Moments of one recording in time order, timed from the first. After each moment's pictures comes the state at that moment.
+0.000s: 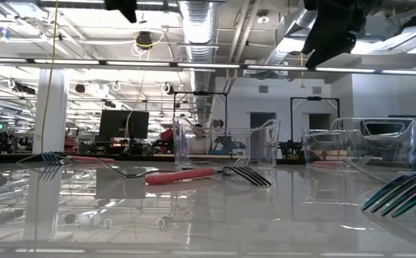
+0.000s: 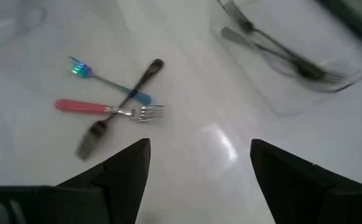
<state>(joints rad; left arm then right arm) -0.03 1.39 1.60 -1.20 -0.13 -0.34 0.16 1.12 0.99 -0.74 0.35 0.56</state>
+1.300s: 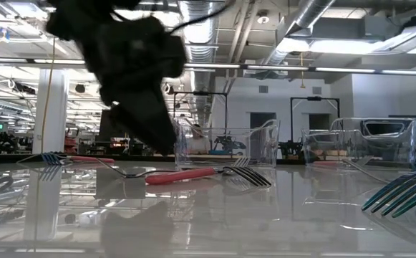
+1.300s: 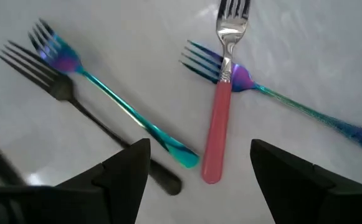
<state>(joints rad) -0.27 1.73 0.92 0.01 -0.17 -0.65 0.84 1.49 1.06 -1.03 0.24 1.50</state>
